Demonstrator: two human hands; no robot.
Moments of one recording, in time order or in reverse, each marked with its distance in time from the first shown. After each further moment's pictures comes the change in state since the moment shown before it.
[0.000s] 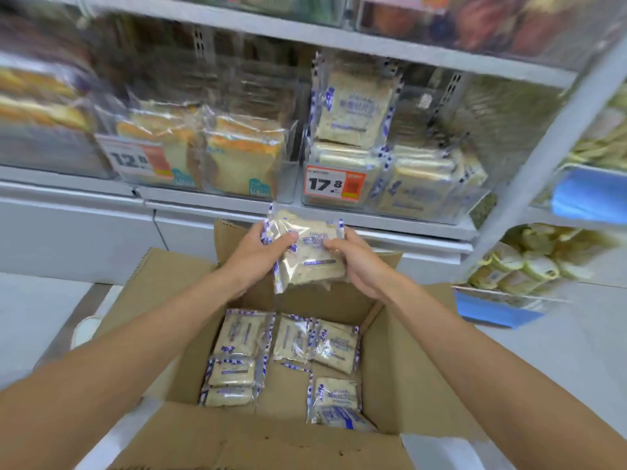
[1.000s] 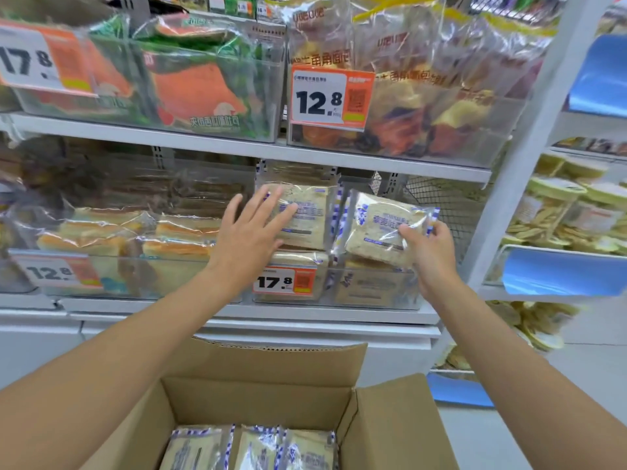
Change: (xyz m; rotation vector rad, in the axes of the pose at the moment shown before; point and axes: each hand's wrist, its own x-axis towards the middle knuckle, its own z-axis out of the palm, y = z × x) left_hand 0.129 0.111 0.023 1.342 0.371 0.913; right_hand 0.016 -0.143 -0.136 -0.043 0.701 -0.485
